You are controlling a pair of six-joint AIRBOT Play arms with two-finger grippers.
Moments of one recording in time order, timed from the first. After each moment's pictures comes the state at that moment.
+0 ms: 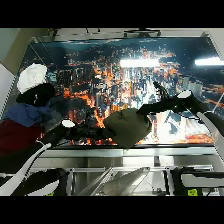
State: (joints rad) left arm -0.43 -1.28 0.52 0.28 -0.88 -0.94; right arm 0.03 -1.49 0.93 -0.59 1.10 0.81
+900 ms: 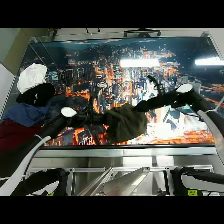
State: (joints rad) left arm -0.43 -1.25 0.81 0.25 -0.94 -0.91; right arm 0.08 -1.39 1.06 -0.45 1.31 0.78
